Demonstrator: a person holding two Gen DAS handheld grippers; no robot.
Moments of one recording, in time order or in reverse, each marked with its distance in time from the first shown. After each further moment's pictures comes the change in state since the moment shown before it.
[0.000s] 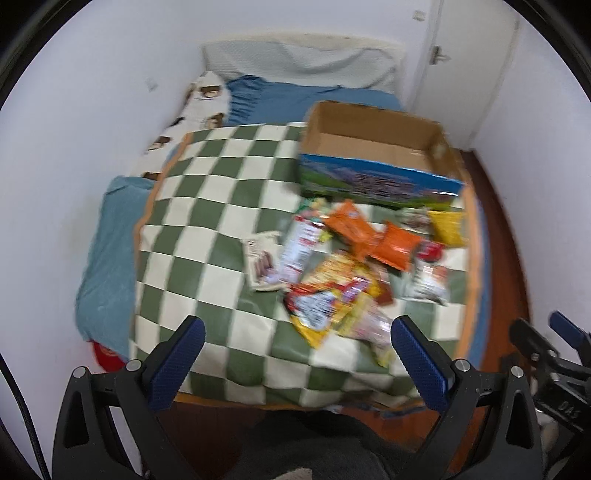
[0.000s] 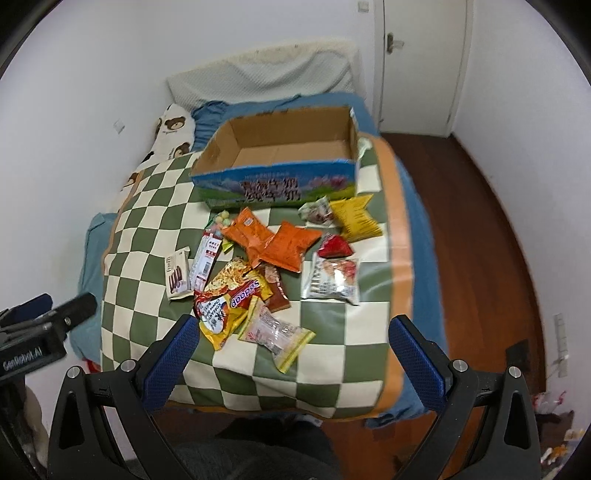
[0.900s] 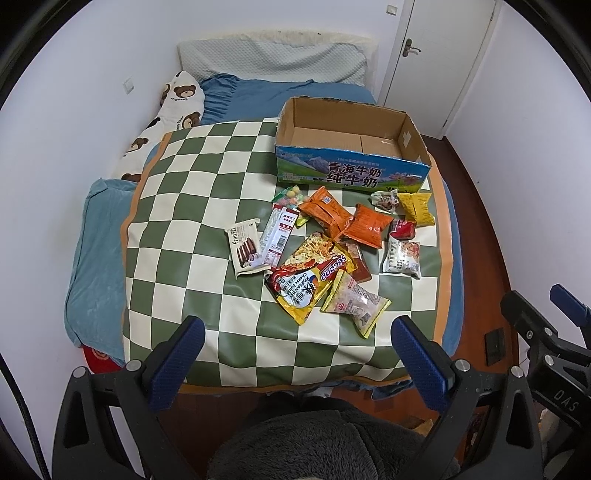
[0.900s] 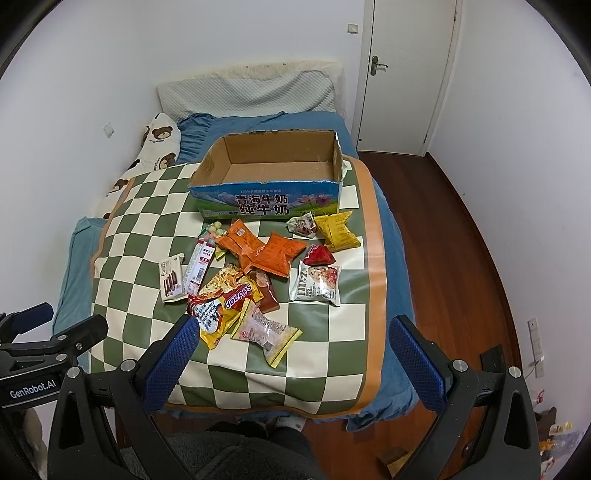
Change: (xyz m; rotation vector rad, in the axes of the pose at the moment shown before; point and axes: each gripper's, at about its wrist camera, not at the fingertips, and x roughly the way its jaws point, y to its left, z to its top) left arm -0.049 0.000 -0.021 0.065 0.035 -0.122; right arm -0.064 0.029 -0.019 -0.021 -0.075 -0.123
